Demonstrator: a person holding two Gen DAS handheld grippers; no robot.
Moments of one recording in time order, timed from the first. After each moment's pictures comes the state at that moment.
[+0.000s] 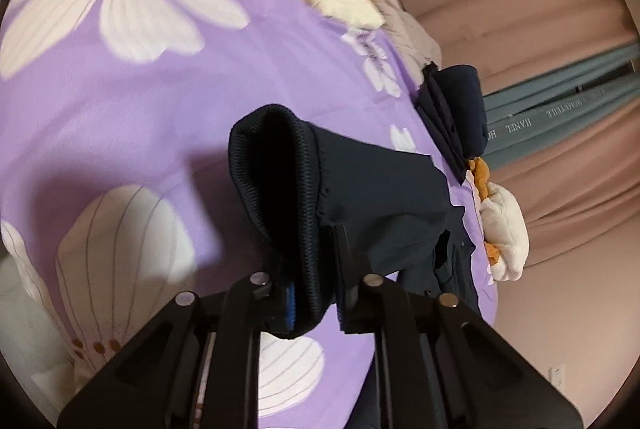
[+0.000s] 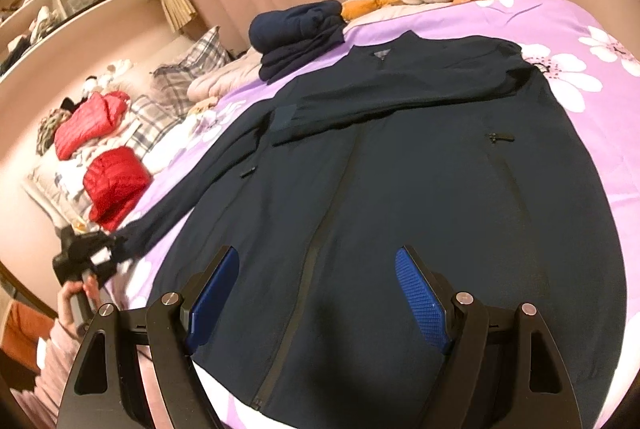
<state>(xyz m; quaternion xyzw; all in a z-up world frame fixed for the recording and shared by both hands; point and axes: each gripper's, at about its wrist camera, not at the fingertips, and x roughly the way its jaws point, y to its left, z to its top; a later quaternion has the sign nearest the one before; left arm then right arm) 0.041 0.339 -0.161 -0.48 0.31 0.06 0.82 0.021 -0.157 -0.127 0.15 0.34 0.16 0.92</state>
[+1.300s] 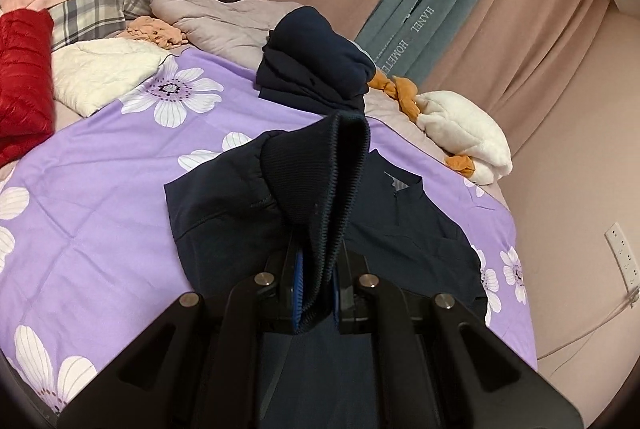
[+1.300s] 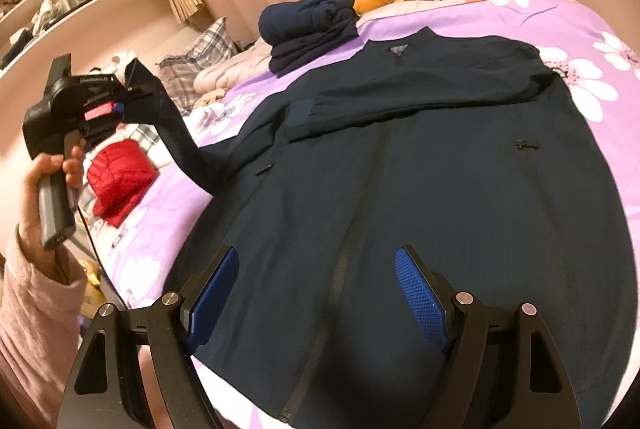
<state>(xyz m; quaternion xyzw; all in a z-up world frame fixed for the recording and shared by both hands) 0.176 0.158 -0.012 -0.23 0.33 -0.05 0.91 0.029 -0.137 -0.117 0.14 0.34 0.17 0.91</state>
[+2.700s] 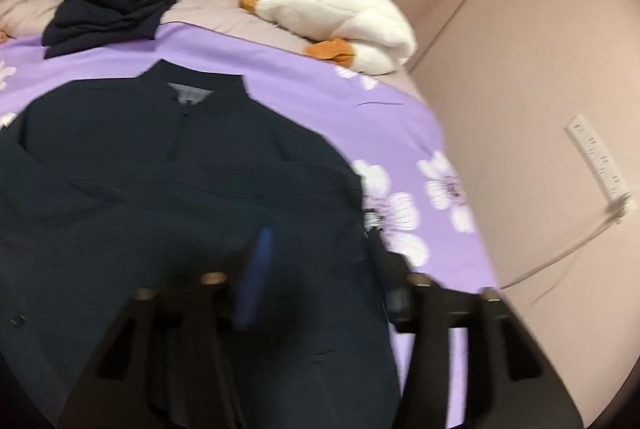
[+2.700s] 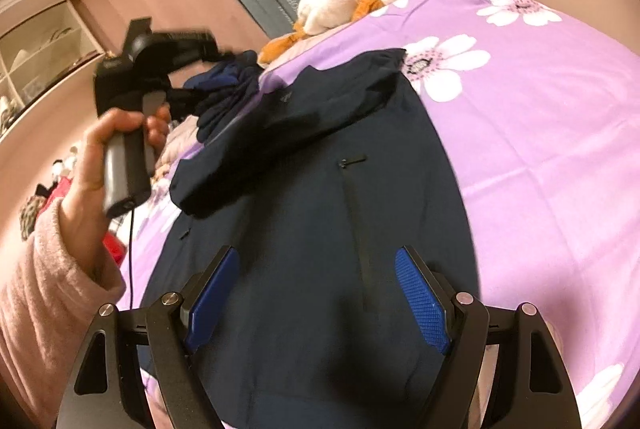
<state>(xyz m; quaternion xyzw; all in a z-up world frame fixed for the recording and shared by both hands) 0.277 -0.148 -0.043 -0.16 0.41 -0.25 0.86 -0.003 -0.276 -0.132 0.26 0.30 0.07 0.91</state>
